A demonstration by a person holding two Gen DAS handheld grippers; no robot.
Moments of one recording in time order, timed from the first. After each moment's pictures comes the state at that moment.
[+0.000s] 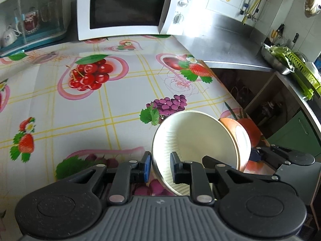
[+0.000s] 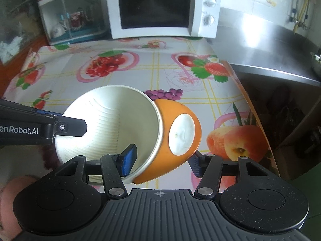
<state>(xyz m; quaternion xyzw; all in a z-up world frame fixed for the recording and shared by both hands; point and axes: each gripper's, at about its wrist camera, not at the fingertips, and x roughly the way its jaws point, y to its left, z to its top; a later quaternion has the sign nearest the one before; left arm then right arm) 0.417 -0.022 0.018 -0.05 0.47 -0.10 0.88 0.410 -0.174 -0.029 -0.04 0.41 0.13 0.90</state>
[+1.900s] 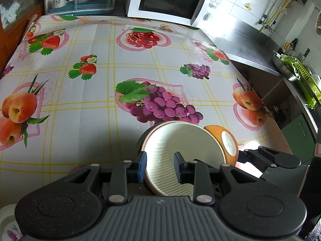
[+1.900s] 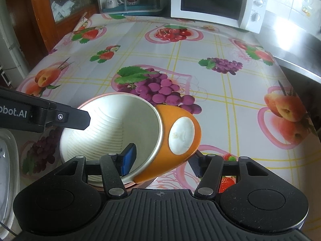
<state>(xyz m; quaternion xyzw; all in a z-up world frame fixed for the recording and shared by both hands) 0.265 0.054 0.021 -0.11 0.48 -0.04 0.87 0.299 -0.110 -0.047 -0.08 0.43 0.22 0.87</state>
